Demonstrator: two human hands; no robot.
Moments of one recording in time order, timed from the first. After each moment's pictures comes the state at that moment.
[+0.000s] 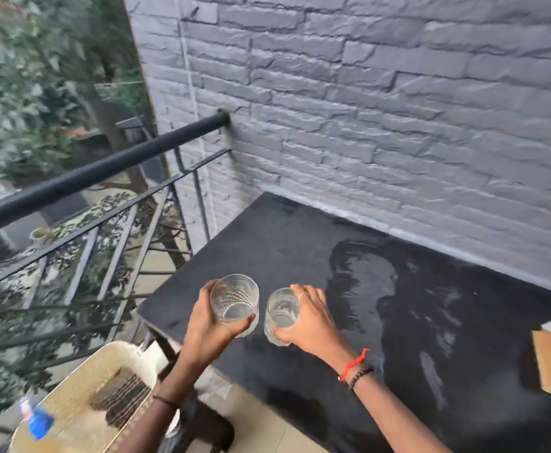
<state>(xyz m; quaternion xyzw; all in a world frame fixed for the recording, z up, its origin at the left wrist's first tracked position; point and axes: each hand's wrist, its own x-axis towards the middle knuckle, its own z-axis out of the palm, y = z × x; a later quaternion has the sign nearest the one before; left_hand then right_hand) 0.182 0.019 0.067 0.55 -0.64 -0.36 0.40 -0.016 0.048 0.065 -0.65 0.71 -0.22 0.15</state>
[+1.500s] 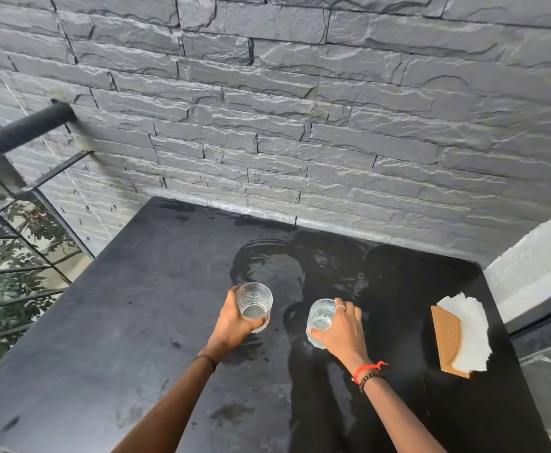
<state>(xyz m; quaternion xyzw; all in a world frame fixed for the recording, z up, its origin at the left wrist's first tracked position) -0.122 -0.074 -0.042 0.47 -0.69 -0.51 0.22 -0.306 0.067 -0.005 -0.38 0.91 -0.14 0.13</state>
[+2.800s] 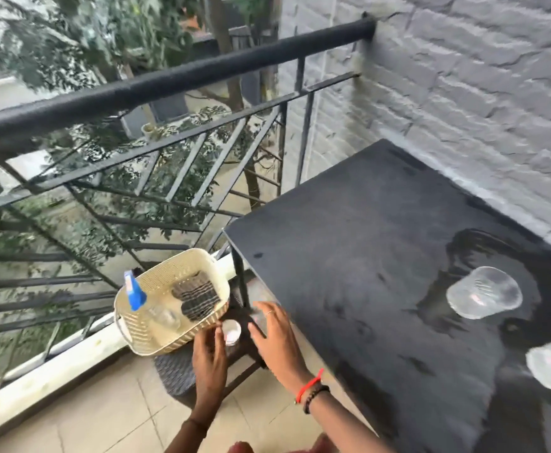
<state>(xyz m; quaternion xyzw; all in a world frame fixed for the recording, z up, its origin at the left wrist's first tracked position) 0.285 0.102 -0.133 0.75 -0.34 -0.30 0.48 0.158 0.051 -0.092 -0.73 0.54 -0.28 0.32</state>
